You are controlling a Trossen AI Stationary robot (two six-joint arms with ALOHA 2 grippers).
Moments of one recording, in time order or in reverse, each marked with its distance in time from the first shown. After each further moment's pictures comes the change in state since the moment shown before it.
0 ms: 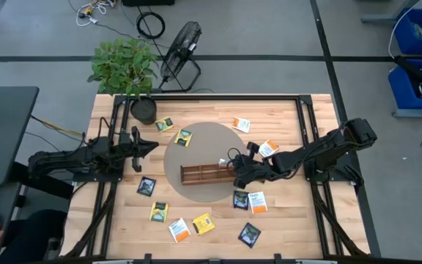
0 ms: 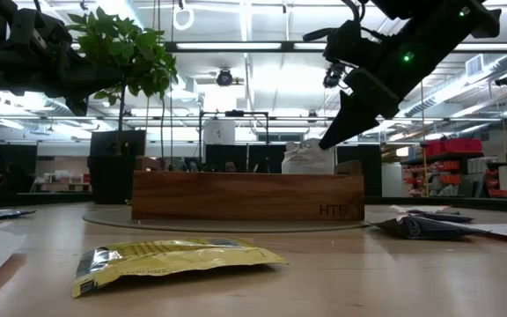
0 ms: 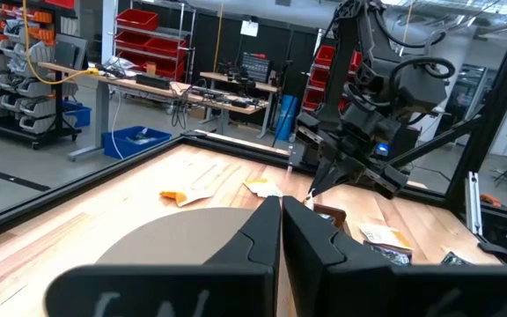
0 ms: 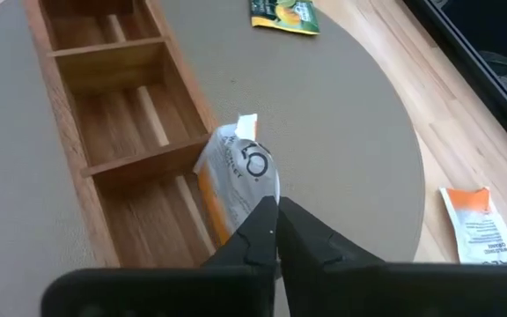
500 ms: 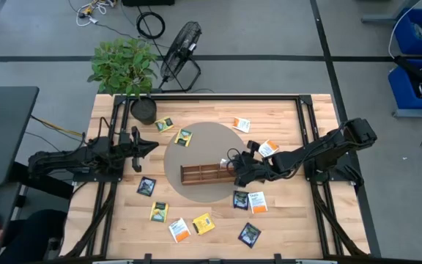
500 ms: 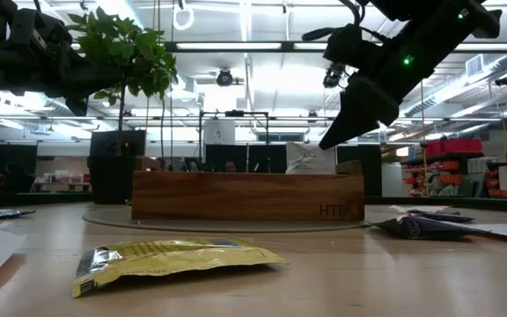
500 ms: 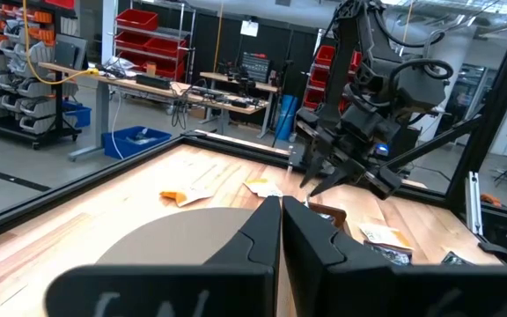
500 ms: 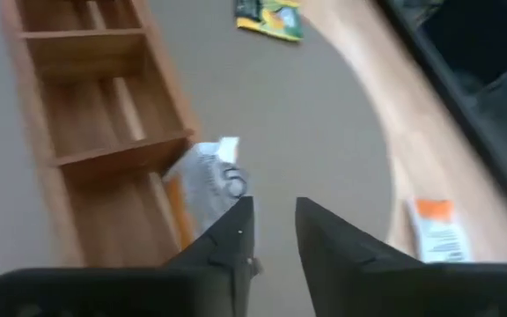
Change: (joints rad) left arm 0.000 0.000 0.000 0.000 0.000 0.002; right arm -0.003 0.000 0.000 -0.010 0.065 -0.089
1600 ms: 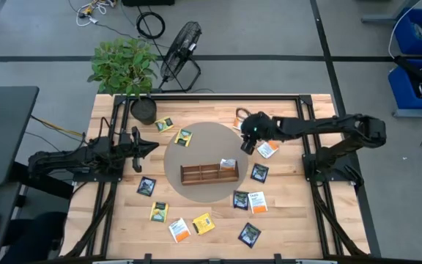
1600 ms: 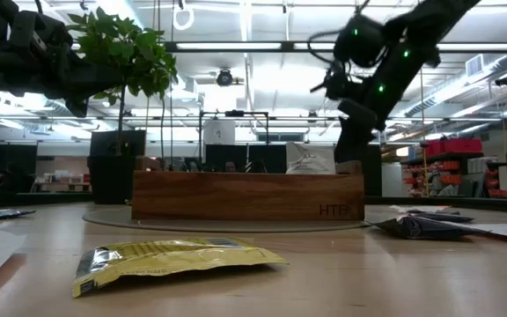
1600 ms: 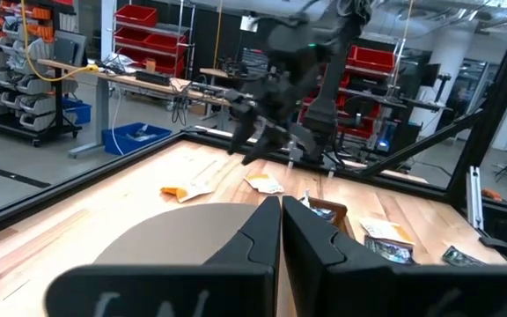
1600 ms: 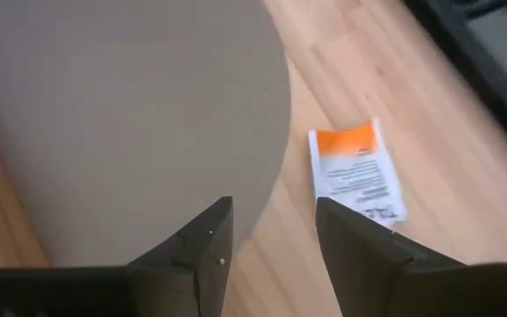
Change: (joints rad) left arm 0.000 0.000 0.000 -0.018 0.002 0.005; right arm -0.569 -0.154 -0.053 -0.101 -0.495 -0.128
